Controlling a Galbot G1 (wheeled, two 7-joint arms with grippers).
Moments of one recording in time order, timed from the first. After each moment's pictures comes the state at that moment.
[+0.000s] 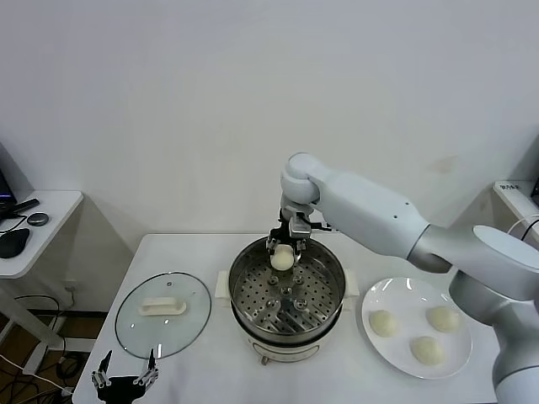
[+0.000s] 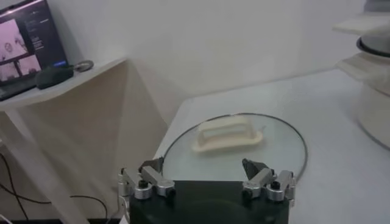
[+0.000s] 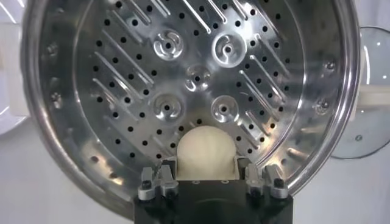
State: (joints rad) left arm 1.81 -1.51 -0.71 -2.07 0.07 0.14 -0.08; right arm 0.26 1.26 -0.86 1.12 -0.40 0.81 -1.33
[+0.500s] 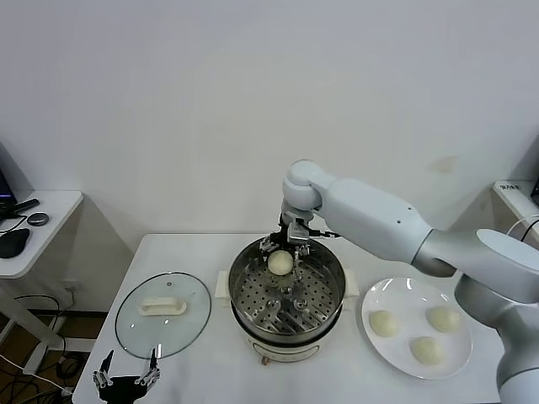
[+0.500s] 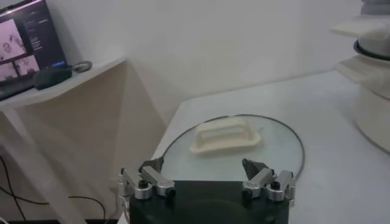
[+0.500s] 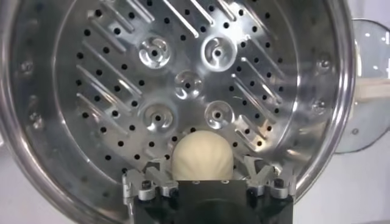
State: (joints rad) left arm 1.82 -1.51 -0.71 -2.08 0.08 0.14 -0.08; right arm 0.27 1.23 -0.88 1.18 -0.35 0.69 -1.29
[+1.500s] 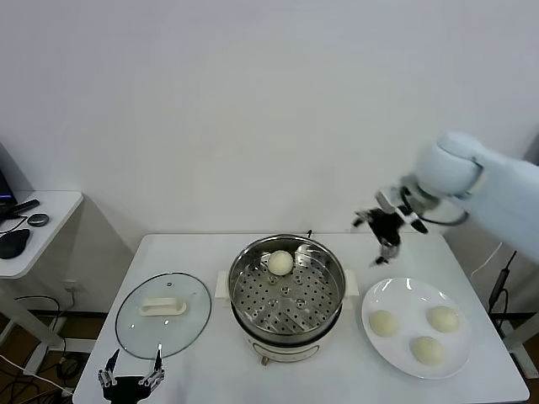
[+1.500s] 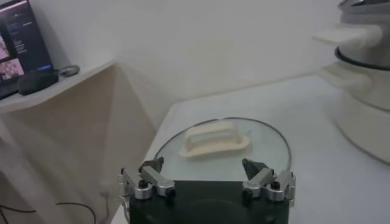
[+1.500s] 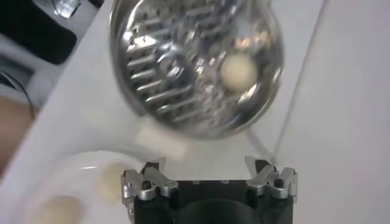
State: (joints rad) left arm 1.83 -1.48 -0.69 -2.10 0.06 0.16 -0.07; right arm 0.38 0.53 -0.91 1.65 0.09 -0.29 -1.30
